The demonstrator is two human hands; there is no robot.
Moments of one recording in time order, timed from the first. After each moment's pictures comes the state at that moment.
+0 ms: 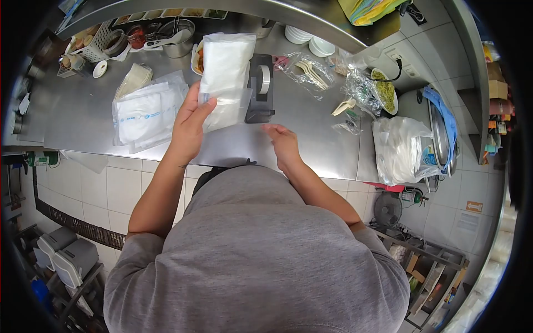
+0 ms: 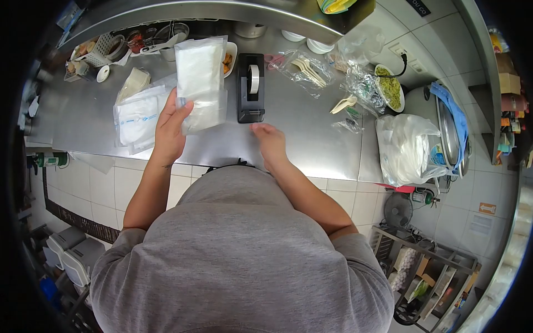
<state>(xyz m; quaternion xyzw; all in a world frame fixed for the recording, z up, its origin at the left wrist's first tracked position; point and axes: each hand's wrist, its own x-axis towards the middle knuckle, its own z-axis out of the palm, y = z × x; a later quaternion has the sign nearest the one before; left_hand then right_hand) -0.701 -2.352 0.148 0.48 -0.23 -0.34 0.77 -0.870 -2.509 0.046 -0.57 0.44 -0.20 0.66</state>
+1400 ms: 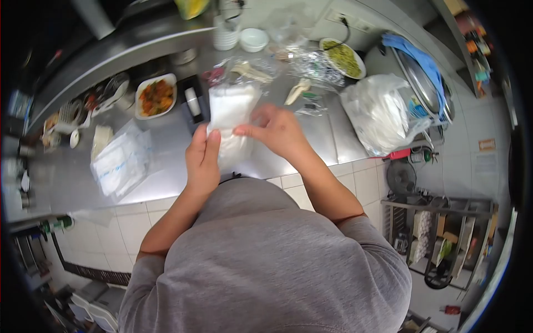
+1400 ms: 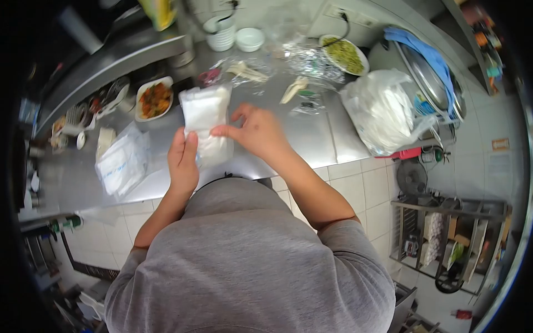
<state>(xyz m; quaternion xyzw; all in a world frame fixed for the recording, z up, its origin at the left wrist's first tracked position) -0.835 -2.453 0.154 0.54 -0.33 -0.32 0.71 -0.951 -2.589 0.200 -0.84 0.37 -0.14 0.36</state>
